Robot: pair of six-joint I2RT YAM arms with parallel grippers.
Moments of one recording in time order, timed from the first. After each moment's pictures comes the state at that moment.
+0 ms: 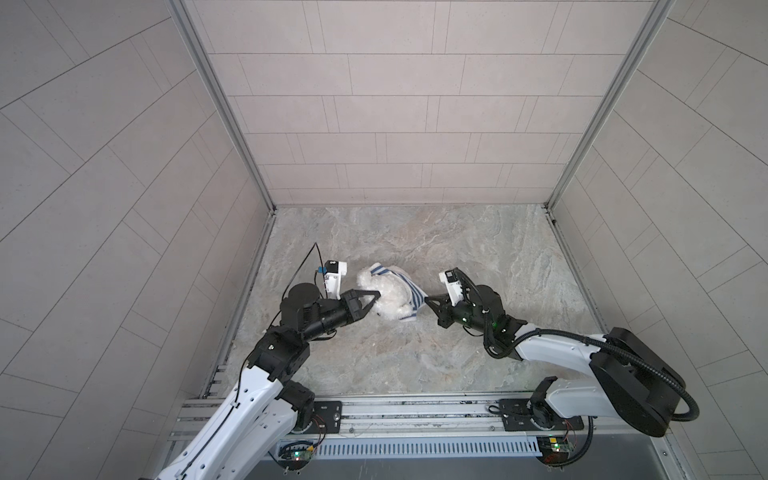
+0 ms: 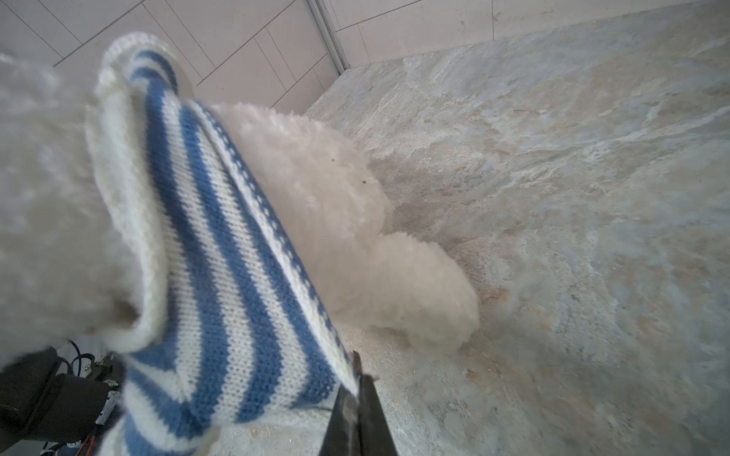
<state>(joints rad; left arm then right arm) -0.44 0.64 0.61 -0.22 0.49 -0.97 0.66 1.31 0.43 0.51 -0.22 0.38</state>
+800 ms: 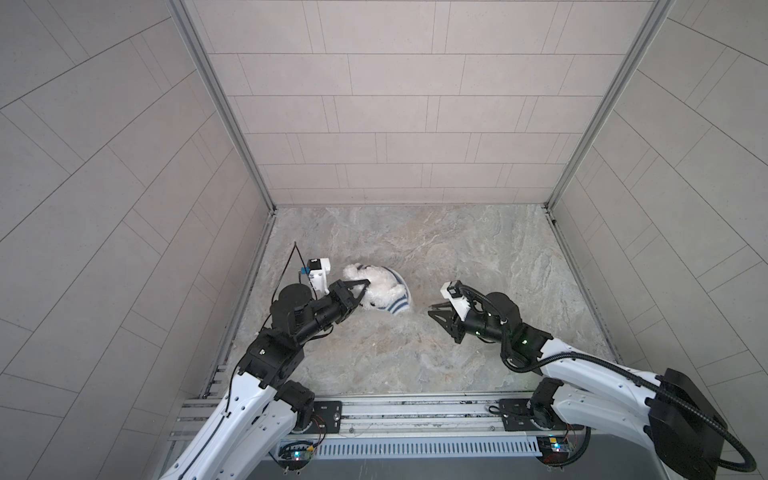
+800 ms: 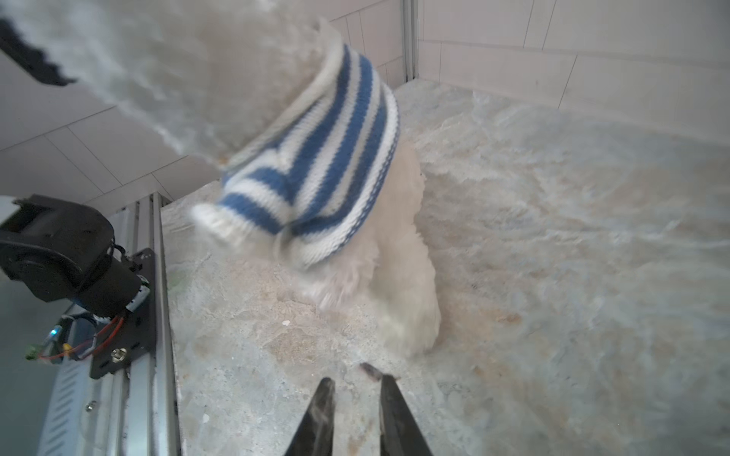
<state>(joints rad) -0.44 0.60 0.66 -0.26 0.30 -1.17 0.71 0.96 0.41 0.24 -0.30 0.09</state>
